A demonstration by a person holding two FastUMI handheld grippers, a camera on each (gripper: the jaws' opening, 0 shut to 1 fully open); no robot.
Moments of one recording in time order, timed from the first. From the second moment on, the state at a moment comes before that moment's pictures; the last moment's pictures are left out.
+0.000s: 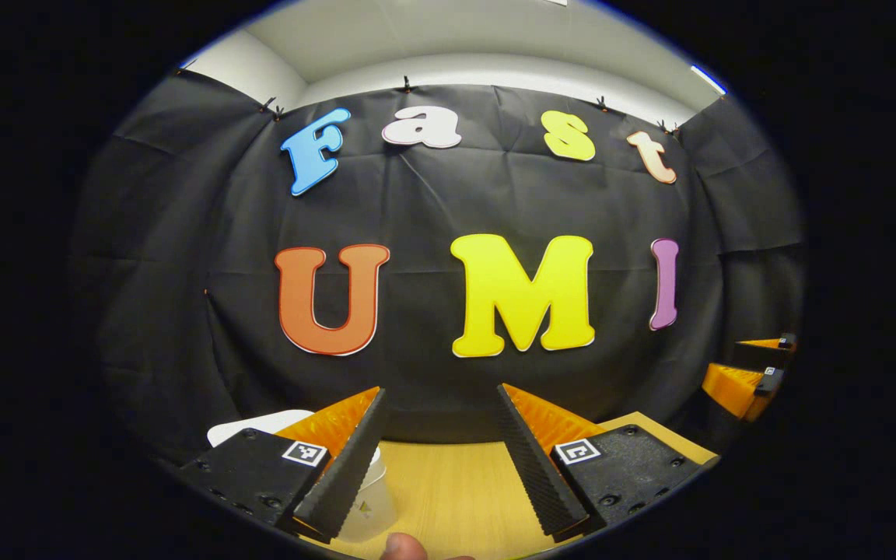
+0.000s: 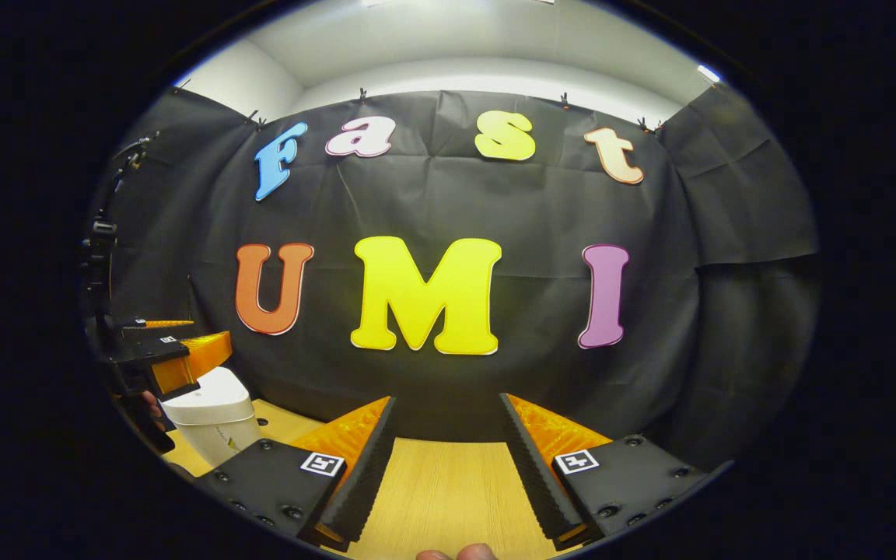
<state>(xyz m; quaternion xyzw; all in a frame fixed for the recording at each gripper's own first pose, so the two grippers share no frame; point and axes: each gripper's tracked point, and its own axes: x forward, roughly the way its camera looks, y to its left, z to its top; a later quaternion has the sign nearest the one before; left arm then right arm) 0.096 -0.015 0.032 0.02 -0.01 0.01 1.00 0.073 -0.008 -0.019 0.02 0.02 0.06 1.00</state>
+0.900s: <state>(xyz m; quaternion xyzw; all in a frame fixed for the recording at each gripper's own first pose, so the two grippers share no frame) 0.070 -0.024 0.022 0.00 0.00 -0.01 1.00 0.076 -0.001 -0.008 0.02 0.00 0.05 1.00</state>
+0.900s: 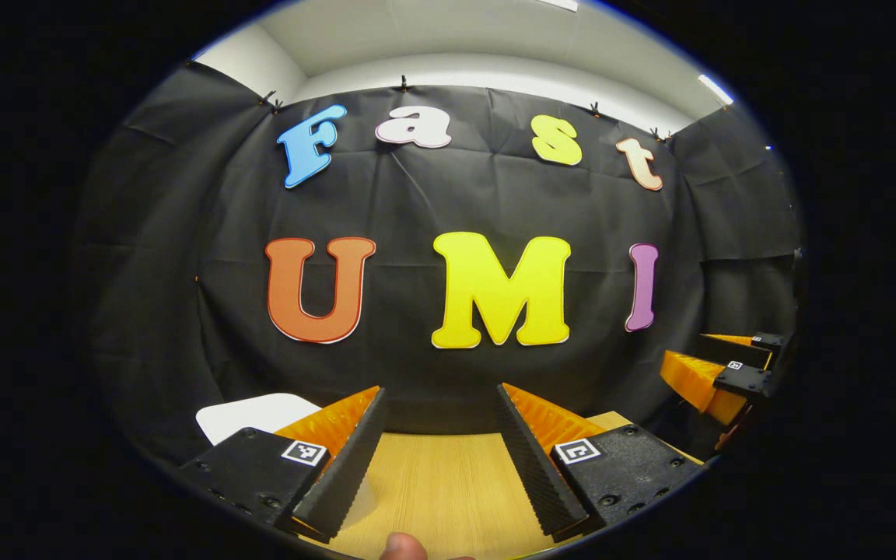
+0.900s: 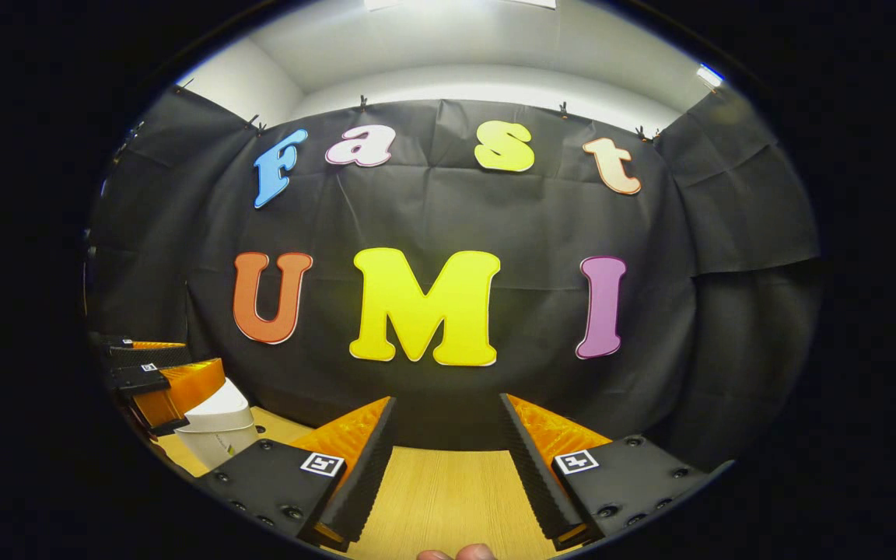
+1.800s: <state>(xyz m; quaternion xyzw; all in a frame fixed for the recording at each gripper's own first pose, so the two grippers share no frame) 0.068 -0.029 0.026 0.01 -0.01 -0.02 1.00 0.080 0.009 -0.009 0.02 0.00 0.06 1.00</state>
